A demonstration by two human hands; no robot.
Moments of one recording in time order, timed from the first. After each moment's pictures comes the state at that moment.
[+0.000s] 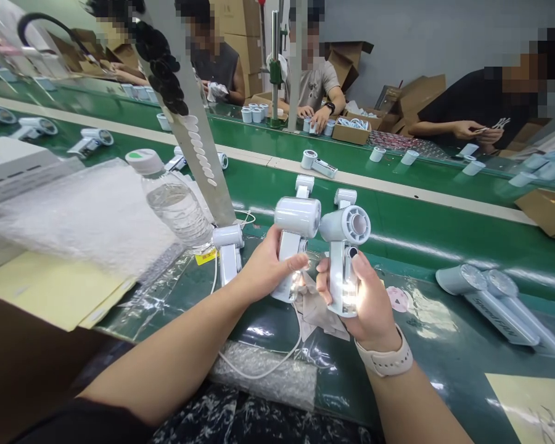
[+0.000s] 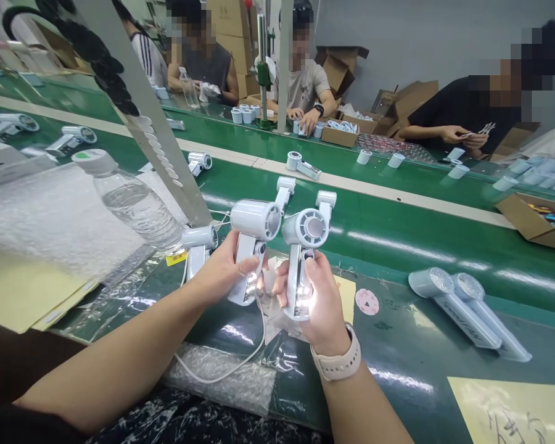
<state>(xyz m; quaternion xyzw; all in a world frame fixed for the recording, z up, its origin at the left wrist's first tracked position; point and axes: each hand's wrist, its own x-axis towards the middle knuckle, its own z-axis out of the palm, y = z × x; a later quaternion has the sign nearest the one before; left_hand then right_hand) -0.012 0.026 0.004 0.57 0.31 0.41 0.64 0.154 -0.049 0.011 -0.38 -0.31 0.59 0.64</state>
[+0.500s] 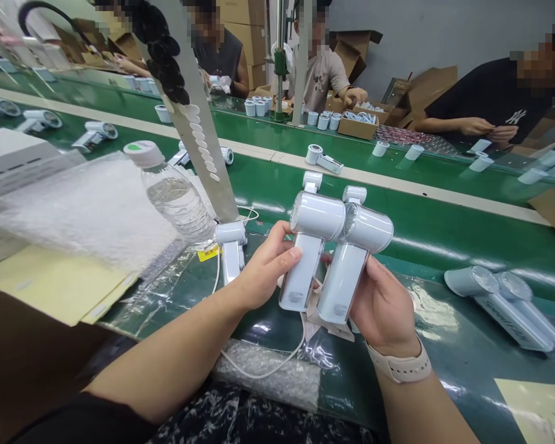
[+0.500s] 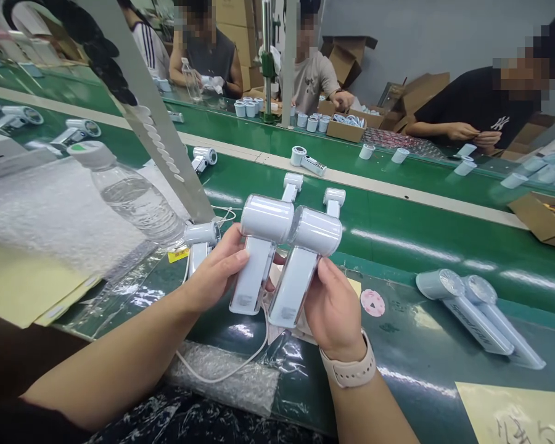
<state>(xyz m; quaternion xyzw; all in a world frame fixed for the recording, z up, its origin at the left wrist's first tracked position) -0.016 0.018 0.010 0.53 0.19 0.38 0.73 0.153 -0.053 0.019 -0.35 -0.24 0.61 0.67</state>
